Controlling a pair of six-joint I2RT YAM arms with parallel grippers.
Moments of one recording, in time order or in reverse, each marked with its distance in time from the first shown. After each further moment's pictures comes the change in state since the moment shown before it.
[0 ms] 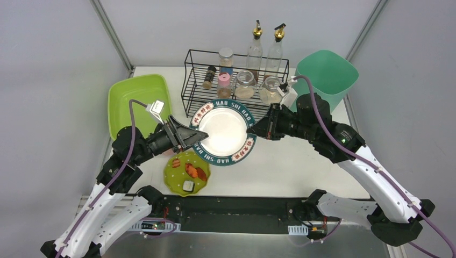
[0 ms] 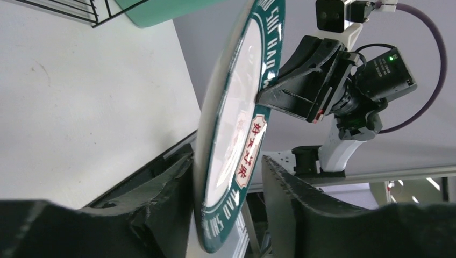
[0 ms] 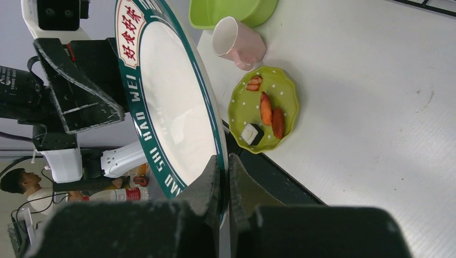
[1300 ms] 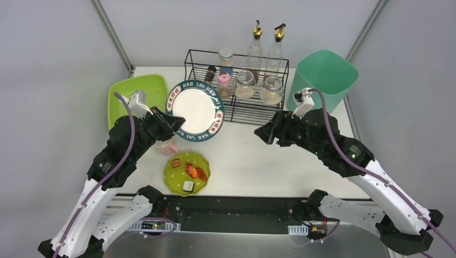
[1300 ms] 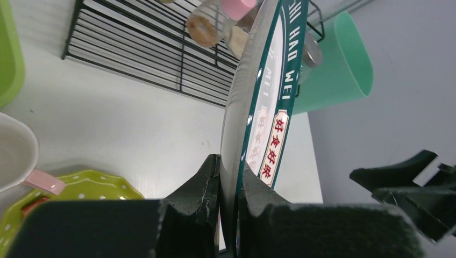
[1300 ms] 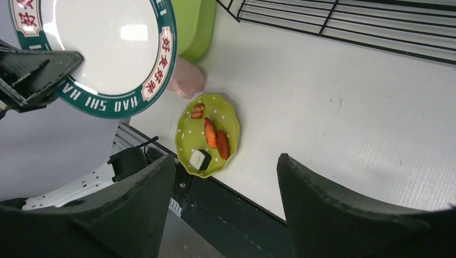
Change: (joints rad) left arm 0.028 0.092 0.211 -0.309 -0.487 0.364; right arm 0.063 -0.150 -0.119 -0.018 0.333 -0.045
